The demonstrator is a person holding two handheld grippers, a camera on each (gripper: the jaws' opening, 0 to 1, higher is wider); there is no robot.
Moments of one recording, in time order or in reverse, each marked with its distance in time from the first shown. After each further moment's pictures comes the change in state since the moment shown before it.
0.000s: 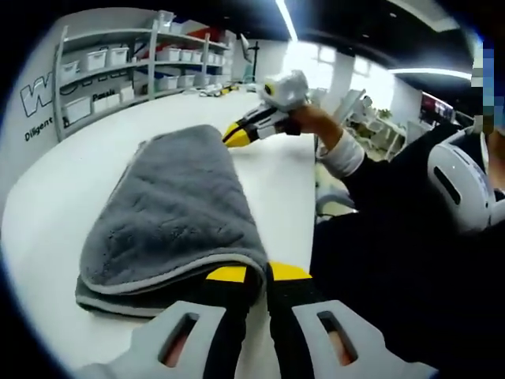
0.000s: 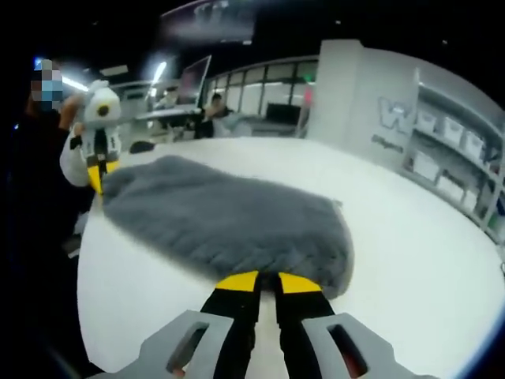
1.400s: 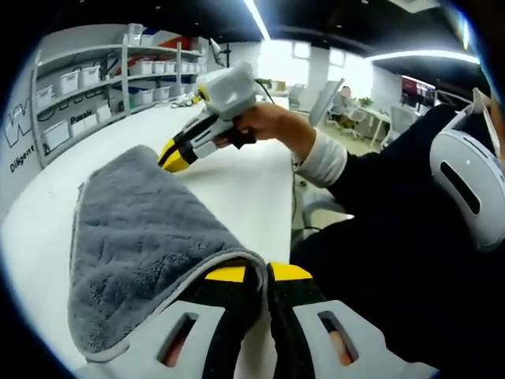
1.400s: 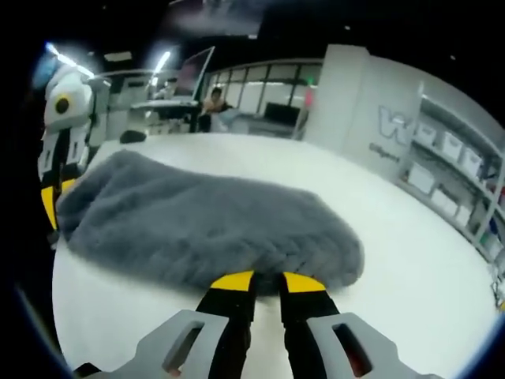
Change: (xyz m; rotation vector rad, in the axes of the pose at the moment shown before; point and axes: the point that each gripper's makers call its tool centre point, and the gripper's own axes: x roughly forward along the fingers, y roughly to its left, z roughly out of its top) left arm 0.055 -0.041 0.030 0.114 -0.023 -0.048; right arm 0.028 -0.004 0.009 -0.081 0.011 -0.042
